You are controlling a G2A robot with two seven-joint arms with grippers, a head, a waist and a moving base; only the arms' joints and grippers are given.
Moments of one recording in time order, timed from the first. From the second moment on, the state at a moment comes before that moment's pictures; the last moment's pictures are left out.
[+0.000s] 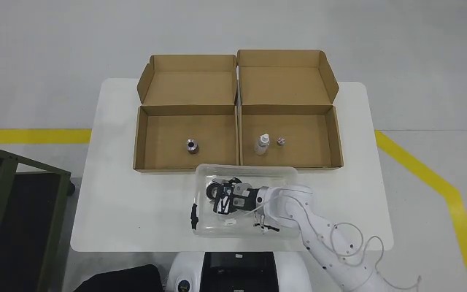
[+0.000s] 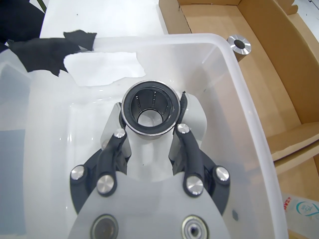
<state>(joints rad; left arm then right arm) -0.23 -0.27 -0.37 -1.29 3.07 0.37 0.06 -1.15 -1.31 0.91 -1.62 -1.60 -0.73 0.22</state>
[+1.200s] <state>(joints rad) -0.23 -0.27 -0.37 -1.29 3.07 0.37 0.06 -1.24 -1.26 1.12 -1.94 -1.20 -0.72 0.20</state>
